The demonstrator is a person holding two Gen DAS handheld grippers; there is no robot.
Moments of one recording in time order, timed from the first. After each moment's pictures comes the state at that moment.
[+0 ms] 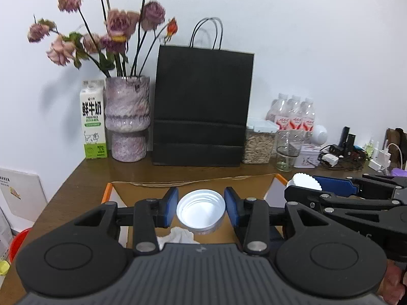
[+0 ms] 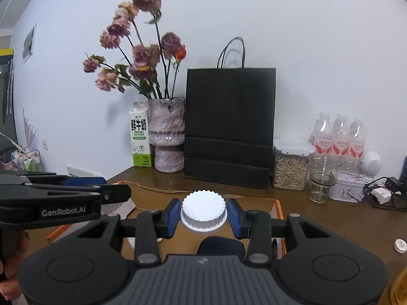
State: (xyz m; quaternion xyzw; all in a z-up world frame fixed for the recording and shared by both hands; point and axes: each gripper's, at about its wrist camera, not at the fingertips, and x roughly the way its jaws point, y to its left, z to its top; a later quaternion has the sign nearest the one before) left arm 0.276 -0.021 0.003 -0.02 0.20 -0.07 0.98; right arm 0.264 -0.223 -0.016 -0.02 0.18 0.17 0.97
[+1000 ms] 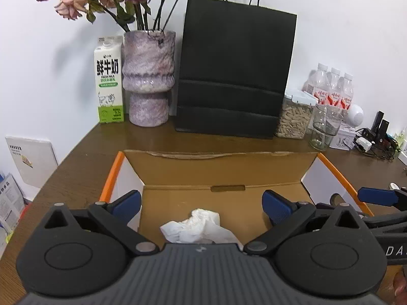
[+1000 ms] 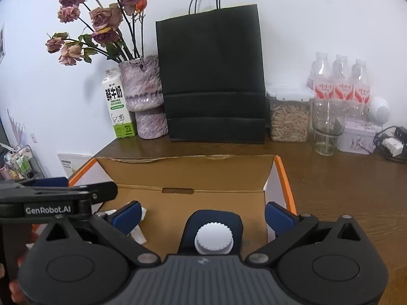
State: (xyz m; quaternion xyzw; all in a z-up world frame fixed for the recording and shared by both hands) left arm 0.325 -0.010 -0.029 -0.03 0.28 -0.01 0.96; right arm 0.325 -0.234 -0.055 0.03 0.29 0.15 0.94
